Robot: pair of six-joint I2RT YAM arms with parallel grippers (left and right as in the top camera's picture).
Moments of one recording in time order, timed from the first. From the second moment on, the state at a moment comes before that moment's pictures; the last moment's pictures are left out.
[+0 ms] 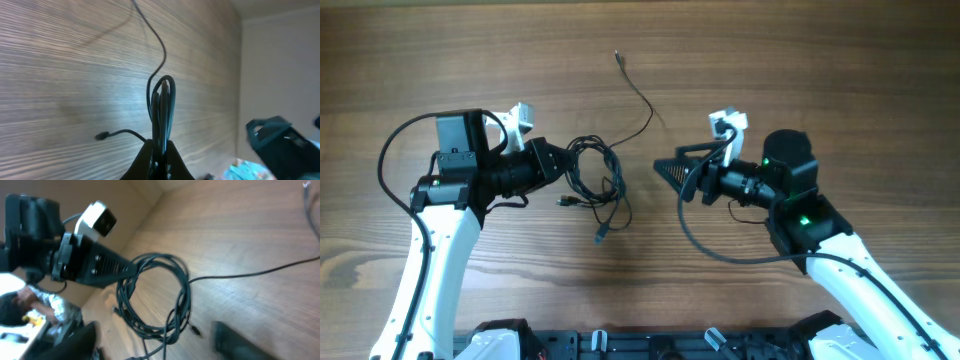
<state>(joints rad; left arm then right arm) 0.06 1.27 0.90 -0.61 0.78 -0.41 0.40 1.18 0.64 0.17 -0.70 0.51</state>
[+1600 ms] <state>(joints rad) -0.09 1.27 0.90 -0.53 0.77 -0.59 0.65 1.36 0.64 0.09 -0.43 0.61</state>
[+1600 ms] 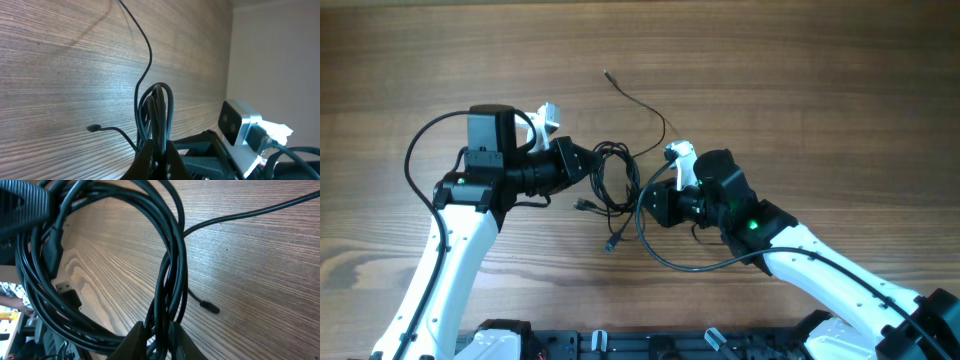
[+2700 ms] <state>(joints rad) -0.07 1.27 0.90 -0.39 0.73 -0.43 0.66 1.19 0.65 -0.01 -0.42 0.50</state>
